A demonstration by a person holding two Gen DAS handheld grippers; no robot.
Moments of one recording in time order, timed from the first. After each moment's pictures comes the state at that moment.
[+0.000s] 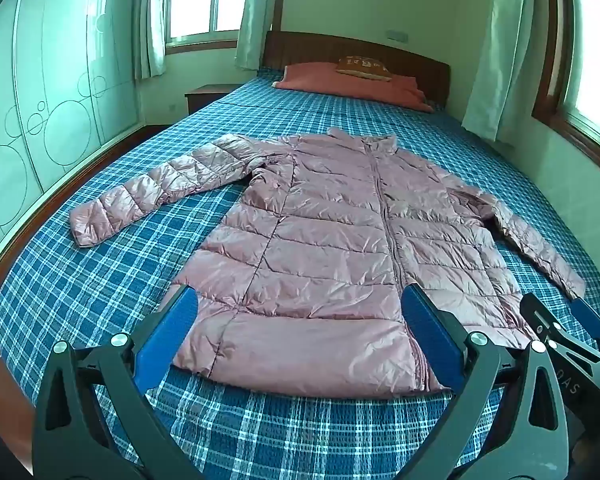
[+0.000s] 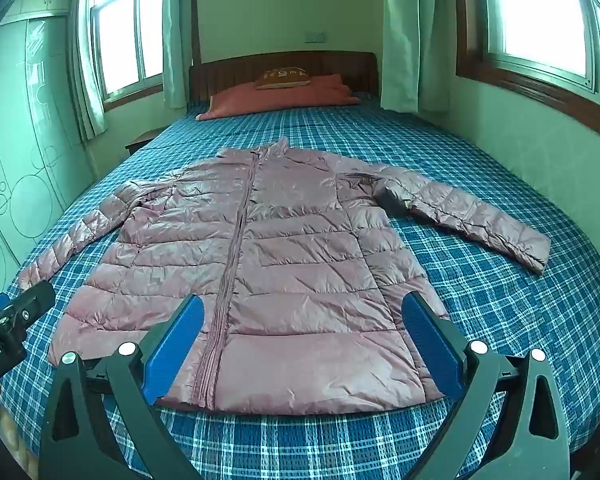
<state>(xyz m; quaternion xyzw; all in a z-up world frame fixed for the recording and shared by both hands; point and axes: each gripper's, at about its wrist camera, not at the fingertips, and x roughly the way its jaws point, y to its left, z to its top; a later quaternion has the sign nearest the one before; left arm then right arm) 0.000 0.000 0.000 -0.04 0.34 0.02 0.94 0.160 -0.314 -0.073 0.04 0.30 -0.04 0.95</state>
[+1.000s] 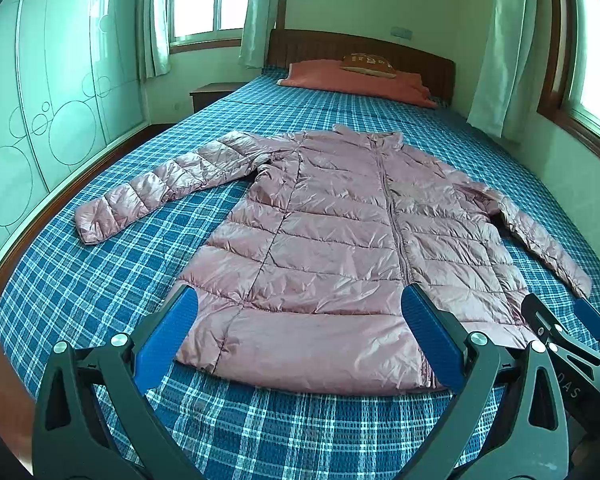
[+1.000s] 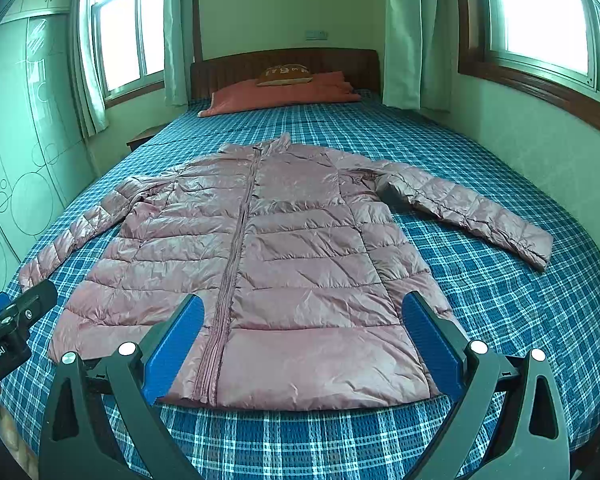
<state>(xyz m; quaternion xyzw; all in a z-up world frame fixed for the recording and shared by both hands) -0.004 0.005 -0.007 -0.04 0.34 0.02 0.94 0.160 -0.310 -0.081 0.04 0.31 -0.04 0.95</state>
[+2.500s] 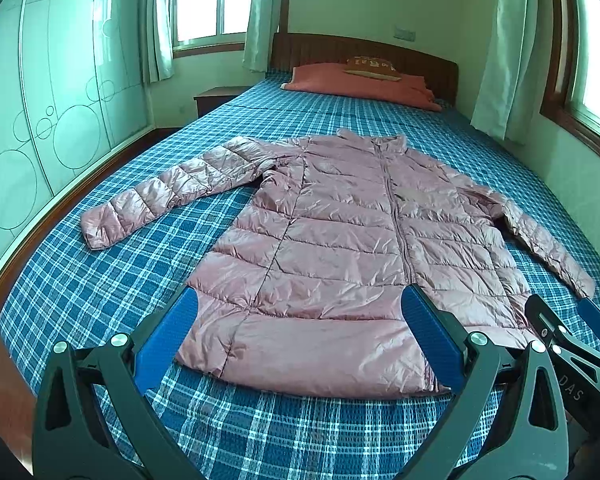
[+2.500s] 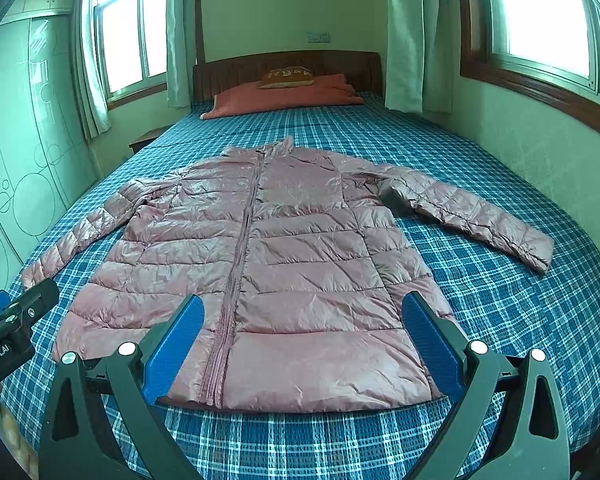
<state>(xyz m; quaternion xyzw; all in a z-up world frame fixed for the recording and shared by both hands) -0.004 0.009 0.000 -0.03 0.34 0.03 0.94 0.160 -0.305 -0.078 0.04 0.30 -0.04 0.95</state>
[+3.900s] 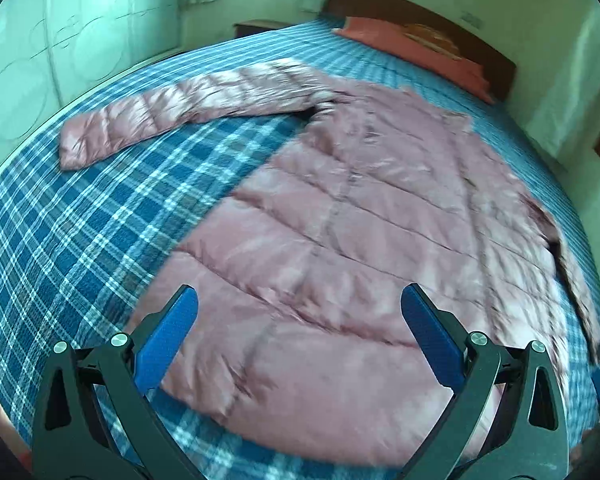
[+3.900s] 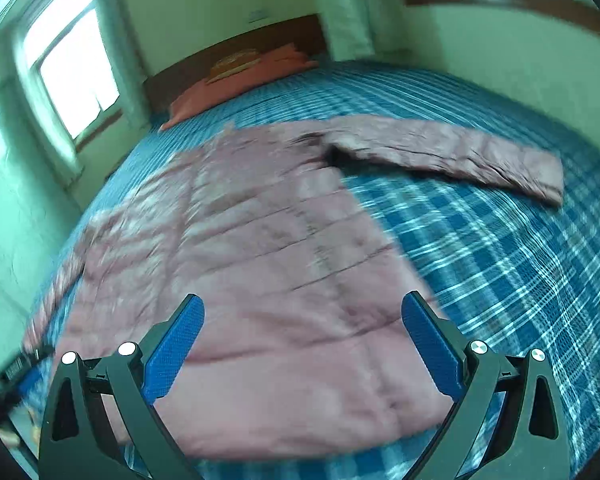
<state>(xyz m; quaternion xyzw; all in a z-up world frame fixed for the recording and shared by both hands) 0.080 0.073 -0.089 -0.14 0.43 0.08 0.89 0.211 -0.447 -0.138 0.21 0.33 -0.07 0.92</state>
